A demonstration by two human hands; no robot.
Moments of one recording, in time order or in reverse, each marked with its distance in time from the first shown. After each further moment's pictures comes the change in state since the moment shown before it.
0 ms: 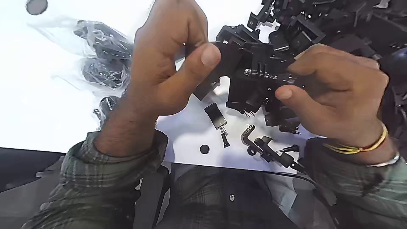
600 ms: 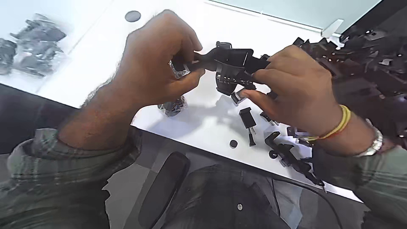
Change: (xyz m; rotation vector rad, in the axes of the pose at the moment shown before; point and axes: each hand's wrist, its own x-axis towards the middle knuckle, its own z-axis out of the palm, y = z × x) left_hand -0.070 0.053 -0.122 0.625 -0.039 -0.081; right_hand 0.083 -0.062 0.066 -0.337 -0.088 -0.401
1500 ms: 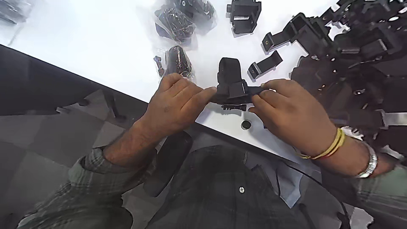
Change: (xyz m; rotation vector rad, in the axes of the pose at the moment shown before) left_hand -0.138 0.042 0.071 0.265 -0.004 0.027; right_hand -0.060 -0.051 0.046 -0.039 -0.443 -0.001
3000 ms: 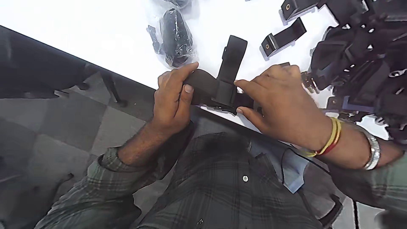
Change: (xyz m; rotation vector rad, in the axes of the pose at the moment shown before) left_hand -0.037 0.023 0.014 -0.391 0.046 -0.543; right_hand 0.018 -0.028 0.019 0.246 -0.128 0.129
